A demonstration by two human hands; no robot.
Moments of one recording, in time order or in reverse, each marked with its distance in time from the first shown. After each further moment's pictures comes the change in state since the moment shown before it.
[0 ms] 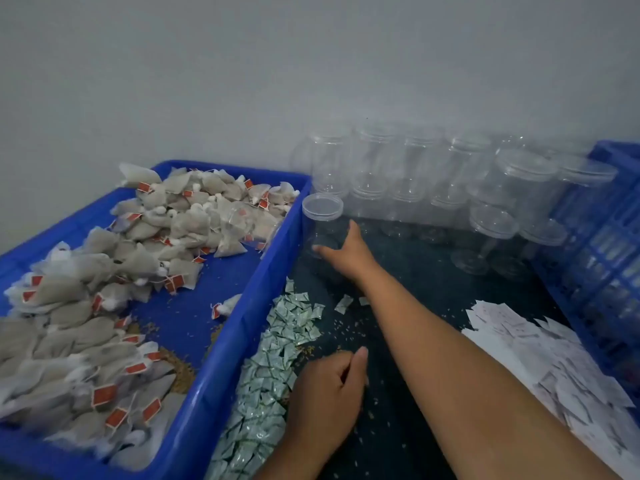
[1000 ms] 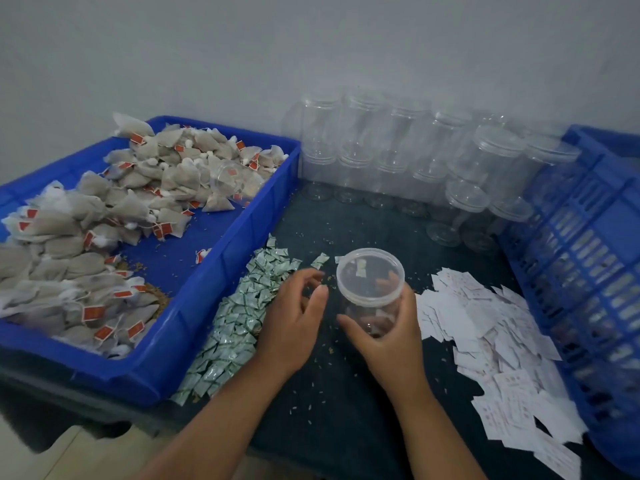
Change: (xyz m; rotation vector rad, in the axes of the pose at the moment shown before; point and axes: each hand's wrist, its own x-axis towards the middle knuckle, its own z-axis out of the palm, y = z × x) left_hand 0.001 0.018 -0.010 -0.246 0.100 0.013; right_hand -0.242 0.104 -0.039 0.314 0.283 -0.290
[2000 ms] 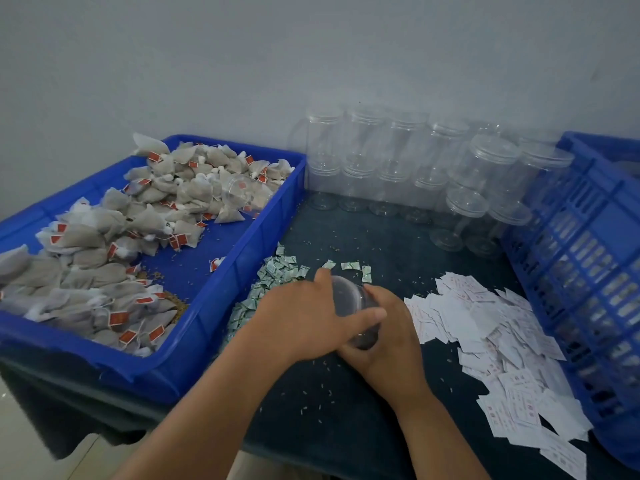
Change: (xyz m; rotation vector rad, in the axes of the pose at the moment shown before) left_hand 0.009 0.085 -0.039 0.877 -0.444 -0.049; right_hand -0.005 0.012 0.005 -0.350 -0.060 -0.337
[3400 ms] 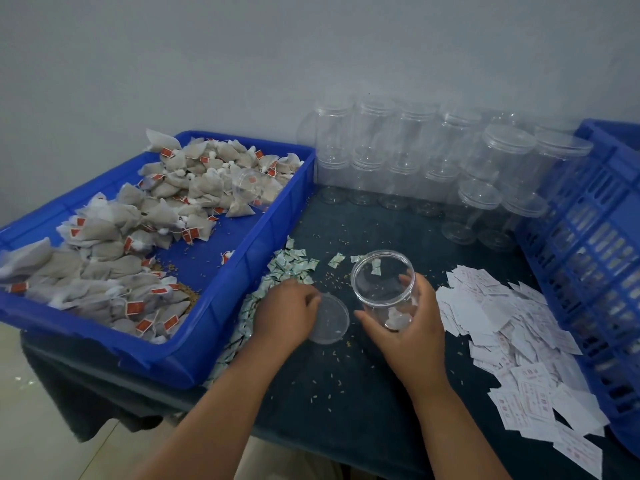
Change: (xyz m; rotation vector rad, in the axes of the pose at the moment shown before) left_hand 0.029 -0.056 0.071 -0.180 0.225 -0.177; right_hand 0.005 -0.003 -0.014 0.139 0.167 0.163
